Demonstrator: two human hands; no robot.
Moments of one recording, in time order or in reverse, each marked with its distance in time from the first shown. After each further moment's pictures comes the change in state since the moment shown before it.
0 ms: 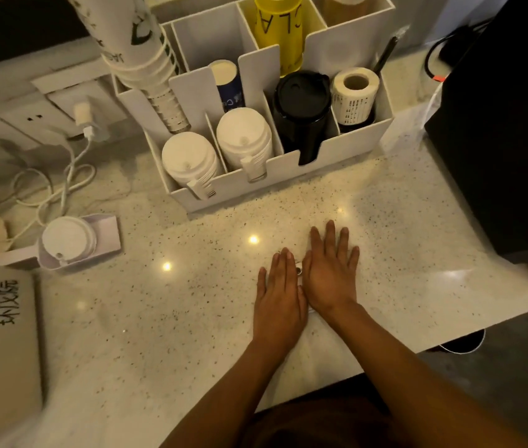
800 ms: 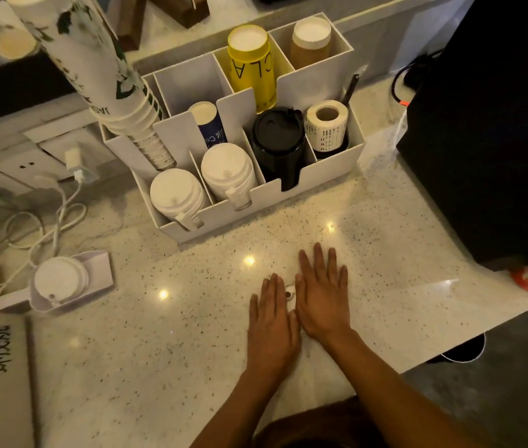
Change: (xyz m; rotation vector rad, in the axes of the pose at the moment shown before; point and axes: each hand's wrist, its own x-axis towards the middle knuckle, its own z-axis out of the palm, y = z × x) left_hand -0.006 0.003 -0.009 -0.171 0.065 -0.004; right_hand -0.008 0.006 -0.003 0.086 0.070 -0.032
